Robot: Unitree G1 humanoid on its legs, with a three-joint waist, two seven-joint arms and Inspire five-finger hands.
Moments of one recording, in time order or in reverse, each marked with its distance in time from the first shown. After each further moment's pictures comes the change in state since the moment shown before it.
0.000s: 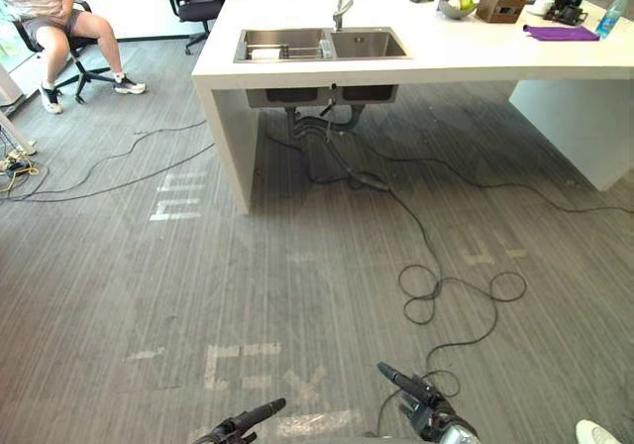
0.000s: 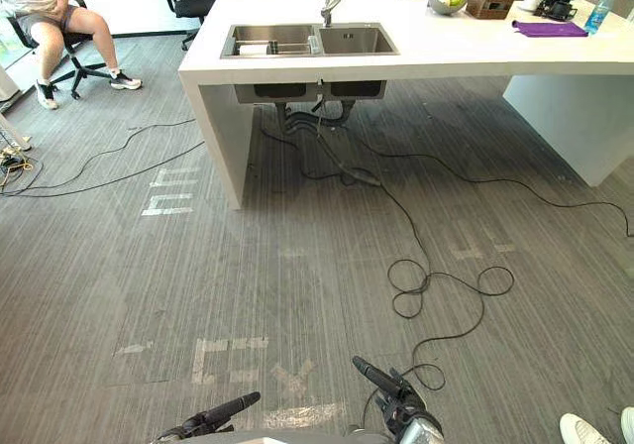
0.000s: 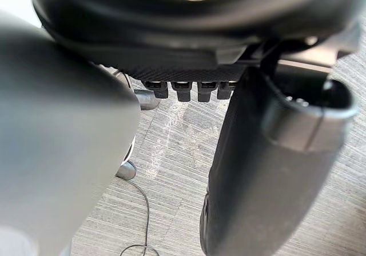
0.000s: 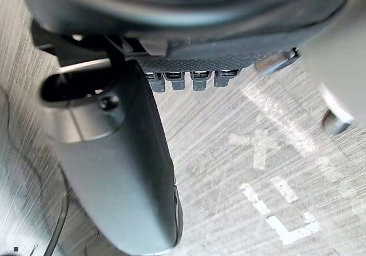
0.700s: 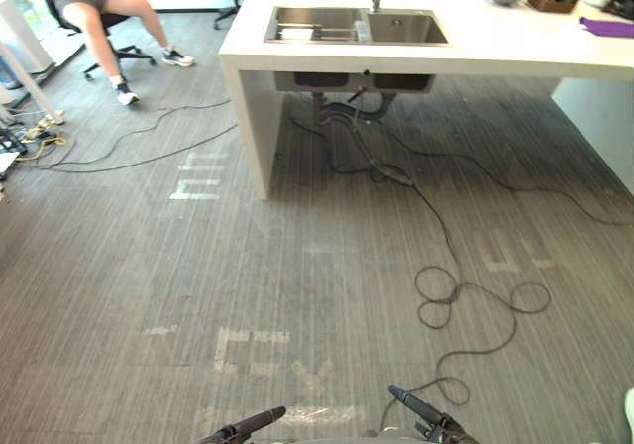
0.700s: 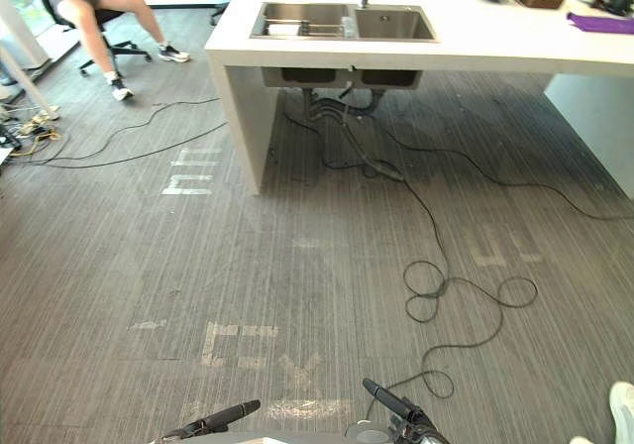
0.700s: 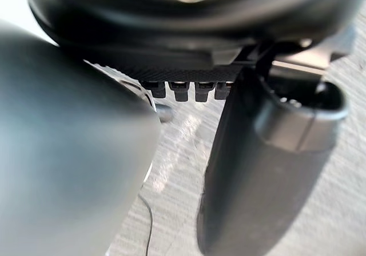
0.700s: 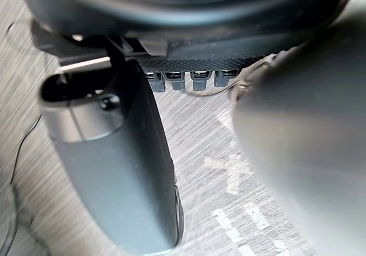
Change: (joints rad) left arm -0.056 0.029 -0.098 0.060 -0.038 -0.012 0.010; right arm -0.012 -0.019 -0.039 0.027 -0.016 0.024 -0.032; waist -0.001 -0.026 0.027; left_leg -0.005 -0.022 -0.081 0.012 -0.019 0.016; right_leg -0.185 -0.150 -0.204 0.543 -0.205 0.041
